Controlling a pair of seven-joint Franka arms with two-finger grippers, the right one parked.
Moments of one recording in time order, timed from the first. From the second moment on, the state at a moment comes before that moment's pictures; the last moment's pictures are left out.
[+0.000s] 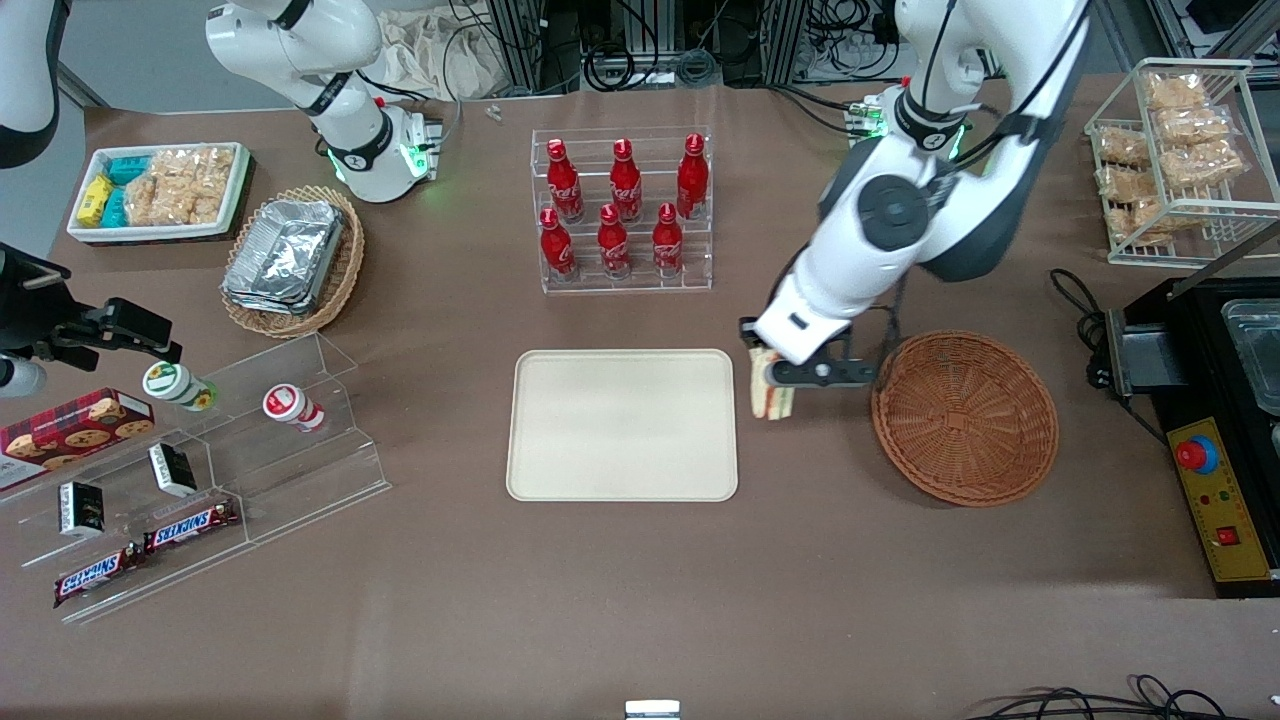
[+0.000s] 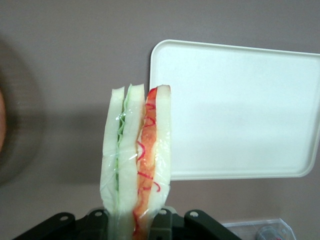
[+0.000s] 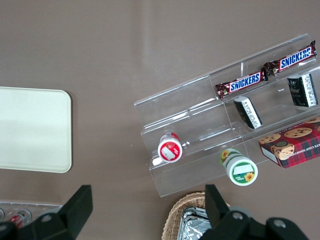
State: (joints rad) arm -0.21 0.29 -0.41 -1.86 0.01 2.20 -0.64
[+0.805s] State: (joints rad) arm -0.29 0.67 -0.41 -1.72 0.31 2.38 -0.85
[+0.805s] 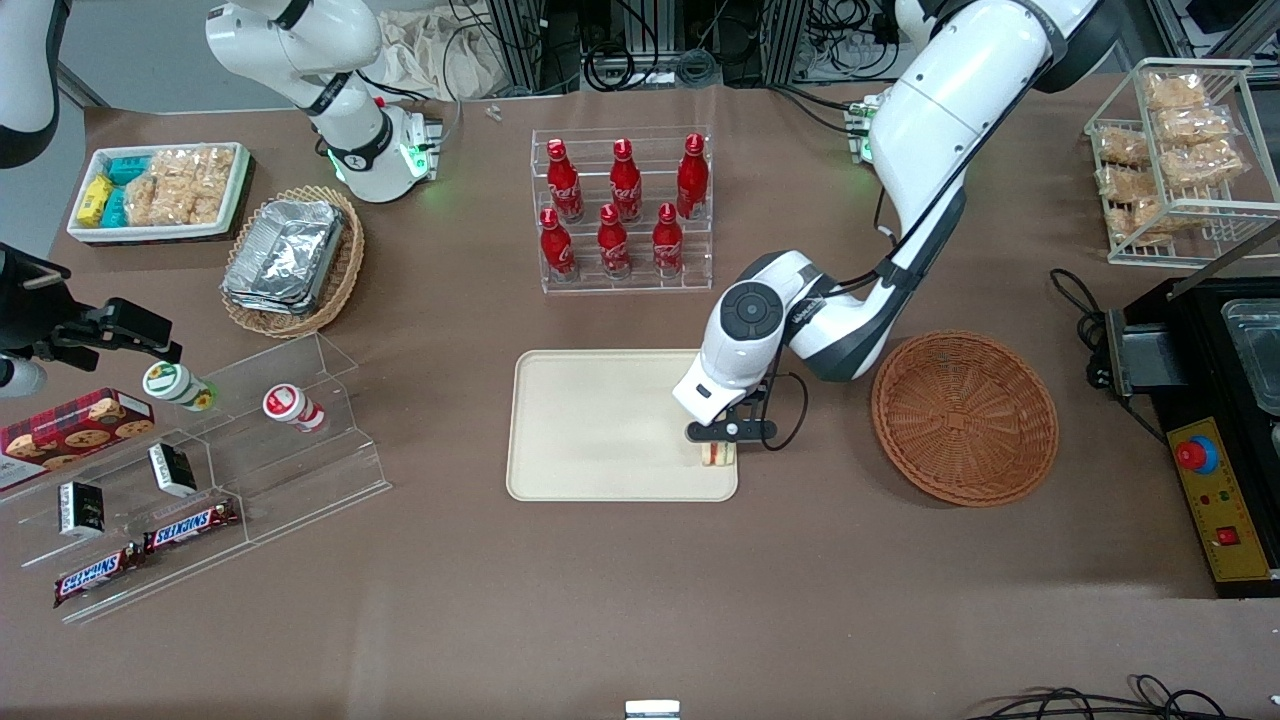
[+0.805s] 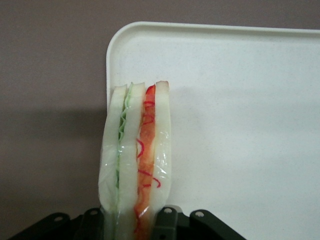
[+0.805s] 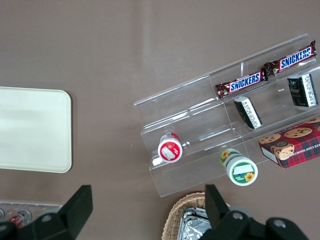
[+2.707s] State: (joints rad) arm -0.04 0.21 -0.20 -1.46 0.04 1.55 -0.28
